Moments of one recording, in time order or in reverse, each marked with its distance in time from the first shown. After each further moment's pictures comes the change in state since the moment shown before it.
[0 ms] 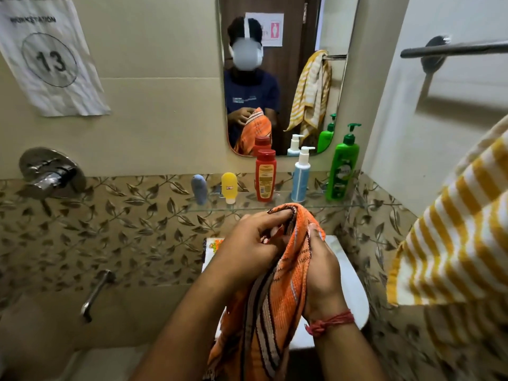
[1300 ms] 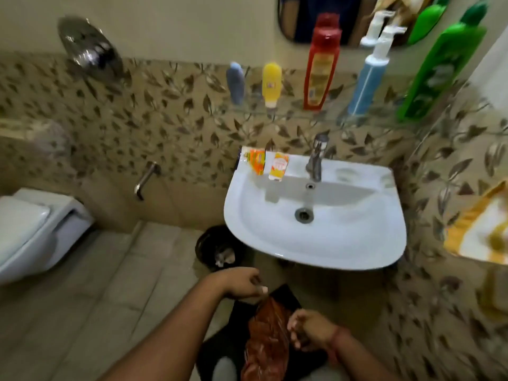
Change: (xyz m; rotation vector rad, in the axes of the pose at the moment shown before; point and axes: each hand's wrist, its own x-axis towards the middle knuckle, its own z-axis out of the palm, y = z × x) left_hand -0.138 -0.203 0.125 0.191 -0.738 -0.915; right_hand -0.055 0.270 -0.184 -0.982 -0.746 0.944
